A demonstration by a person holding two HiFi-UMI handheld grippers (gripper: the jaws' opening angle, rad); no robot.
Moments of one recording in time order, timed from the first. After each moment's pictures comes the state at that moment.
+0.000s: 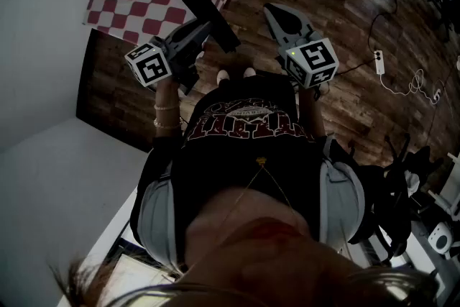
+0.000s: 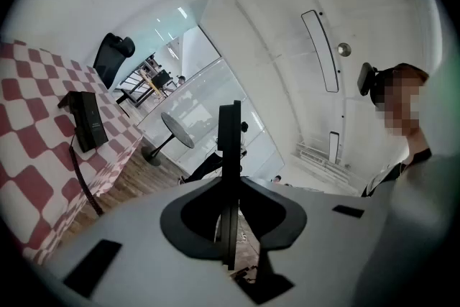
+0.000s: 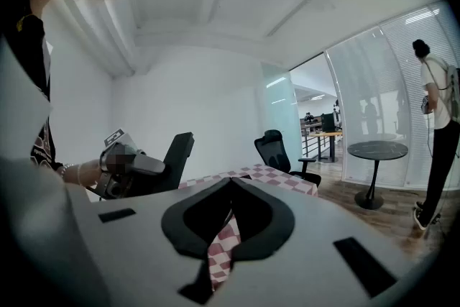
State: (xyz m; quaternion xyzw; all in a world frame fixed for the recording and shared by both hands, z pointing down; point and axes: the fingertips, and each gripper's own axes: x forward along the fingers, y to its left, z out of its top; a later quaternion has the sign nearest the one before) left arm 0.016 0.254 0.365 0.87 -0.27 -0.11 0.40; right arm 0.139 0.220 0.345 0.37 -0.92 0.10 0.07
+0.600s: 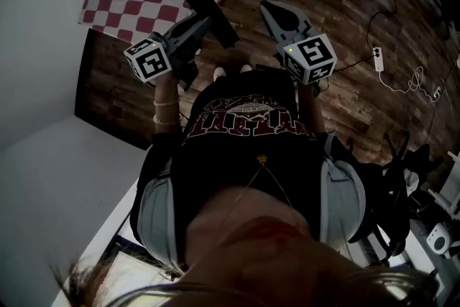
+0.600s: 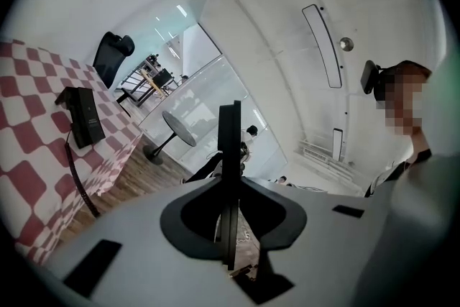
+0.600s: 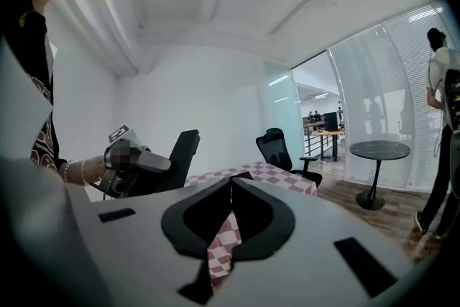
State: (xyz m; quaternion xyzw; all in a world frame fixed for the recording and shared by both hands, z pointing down) left arm 0.043 0.250 0.368 0.87 -0.27 -0.11 0.40; right arm 0.160 0.222 0.353 0.36 -0.93 0.09 0.08
